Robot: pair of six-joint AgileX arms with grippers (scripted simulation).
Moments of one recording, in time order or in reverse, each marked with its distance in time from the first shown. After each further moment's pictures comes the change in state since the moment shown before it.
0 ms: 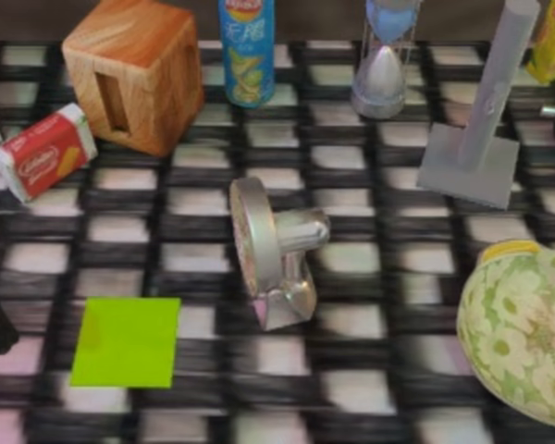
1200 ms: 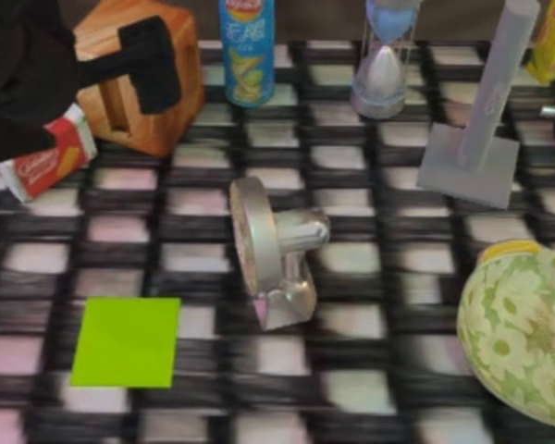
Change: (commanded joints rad) left arm -0.413 1.415 1.410 -1.016 0.001 -0.578; right arm 0.000 0.000 0.000 0.000 0.000 0.000
